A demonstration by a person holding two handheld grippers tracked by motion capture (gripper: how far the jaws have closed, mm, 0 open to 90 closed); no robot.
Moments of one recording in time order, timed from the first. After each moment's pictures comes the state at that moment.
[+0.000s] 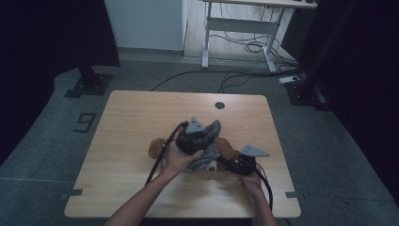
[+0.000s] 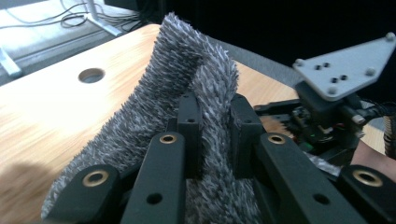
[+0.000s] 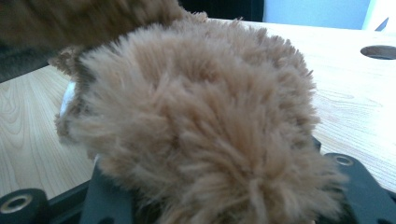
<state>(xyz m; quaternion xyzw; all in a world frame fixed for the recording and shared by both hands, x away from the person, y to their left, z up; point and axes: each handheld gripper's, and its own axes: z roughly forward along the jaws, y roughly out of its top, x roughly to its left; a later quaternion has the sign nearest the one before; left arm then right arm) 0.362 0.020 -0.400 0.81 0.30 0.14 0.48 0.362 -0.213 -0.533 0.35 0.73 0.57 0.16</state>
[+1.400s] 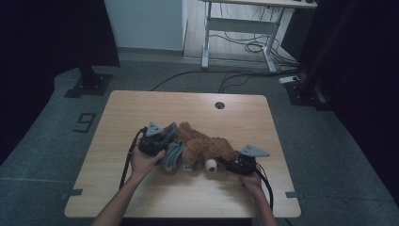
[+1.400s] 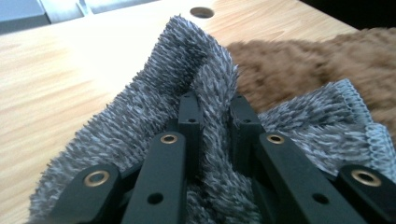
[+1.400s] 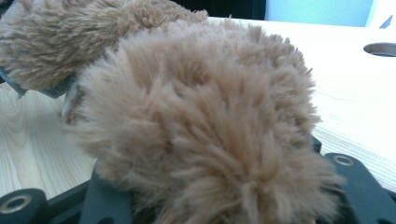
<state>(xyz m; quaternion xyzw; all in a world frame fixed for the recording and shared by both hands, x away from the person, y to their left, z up) 0.383 0.147 -0.462 0.78 0.42 0.19 0.43 0.363 -0.214 -0.535 0.35 0.73 0.57 0.15</state>
